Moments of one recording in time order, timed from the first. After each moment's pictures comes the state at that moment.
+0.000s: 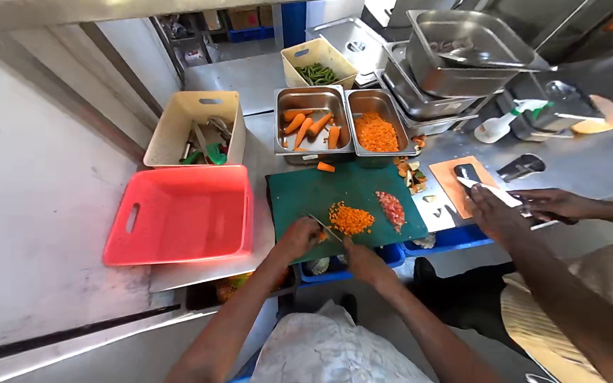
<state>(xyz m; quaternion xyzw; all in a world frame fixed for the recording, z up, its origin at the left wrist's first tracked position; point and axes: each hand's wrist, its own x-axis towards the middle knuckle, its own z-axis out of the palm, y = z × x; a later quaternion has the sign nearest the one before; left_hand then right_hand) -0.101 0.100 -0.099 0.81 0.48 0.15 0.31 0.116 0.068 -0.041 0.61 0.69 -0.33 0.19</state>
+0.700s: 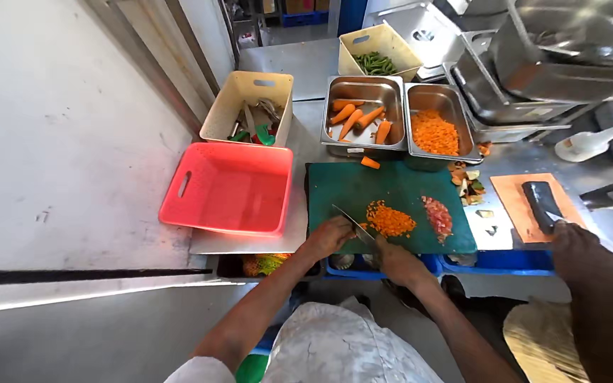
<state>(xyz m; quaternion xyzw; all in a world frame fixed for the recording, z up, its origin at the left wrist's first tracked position) -0.108 0.071 -0.134 0.82 0.43 0.31 0.21 0.108 0.072 -0.037 0.58 0.72 -0.32 0.22</state>
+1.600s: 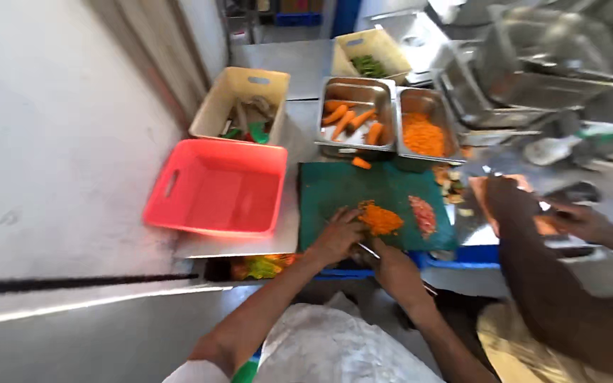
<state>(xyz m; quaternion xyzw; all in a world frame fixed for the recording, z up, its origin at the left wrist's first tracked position) -0.065 0.072 -0.086 0.86 0.43 0.23 0.15 0.118 0.037 -0.021 0.62 0.75 -0.22 0.08</state>
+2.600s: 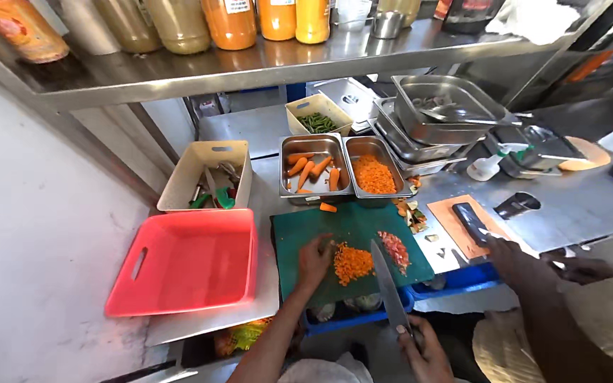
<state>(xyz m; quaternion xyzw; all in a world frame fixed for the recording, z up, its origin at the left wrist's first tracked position) -0.056 0.133 -0.080 0.58 0.65 0.37 0.34 0.194 -0.045 -0.054 0.68 0.48 -0.42 -0.36</state>
